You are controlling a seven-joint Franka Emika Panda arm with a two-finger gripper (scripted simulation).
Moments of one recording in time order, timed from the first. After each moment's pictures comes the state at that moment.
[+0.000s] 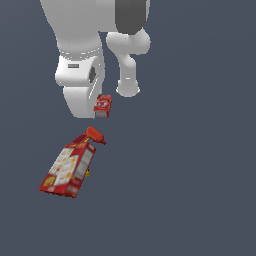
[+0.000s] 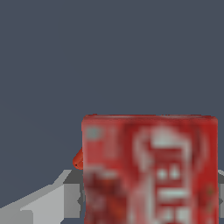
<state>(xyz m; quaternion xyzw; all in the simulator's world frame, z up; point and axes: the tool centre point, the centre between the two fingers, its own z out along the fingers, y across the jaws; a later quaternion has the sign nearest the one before) 0.000 -0.098 0.341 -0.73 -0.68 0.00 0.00</state>
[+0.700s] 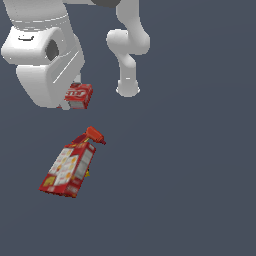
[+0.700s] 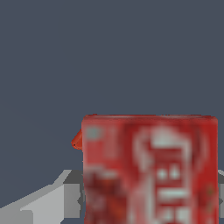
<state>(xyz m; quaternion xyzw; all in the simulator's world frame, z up) 0.020 -0.147 0.392 -0.73 -0.68 0.00 0.00</state>
